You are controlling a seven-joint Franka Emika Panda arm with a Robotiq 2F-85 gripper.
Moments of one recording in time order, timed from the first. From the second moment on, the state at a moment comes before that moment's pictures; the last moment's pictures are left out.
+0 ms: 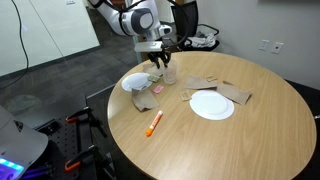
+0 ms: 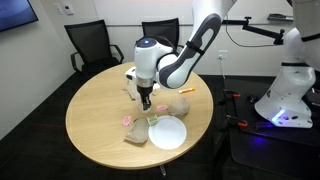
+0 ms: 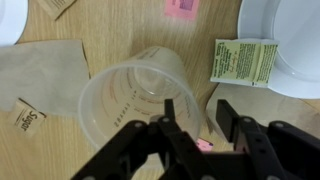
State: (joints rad) arm 0.18 0.56 0.06 -1.98 -0.26 2.70 -0.18
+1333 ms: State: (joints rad) arm 0.19 -0.07 0.01 -2.35 -0.30 2.63 0.31
